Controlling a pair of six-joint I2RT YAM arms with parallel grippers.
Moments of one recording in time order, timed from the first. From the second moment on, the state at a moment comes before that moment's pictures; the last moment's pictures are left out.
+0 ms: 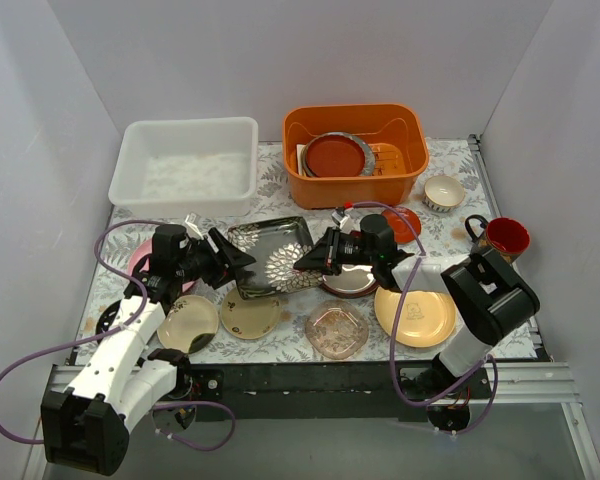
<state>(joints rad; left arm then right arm) -0.20 0.88 0.62 -0.37 0.51 -0.92 0.62 1.64 0.65 0.70 -0.74 1.25</state>
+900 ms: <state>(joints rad) -0.20 0.81 0.59 -0.31 0.49 -0.96 0.63 1.56 0.67 0.63 -0.79 1.21</state>
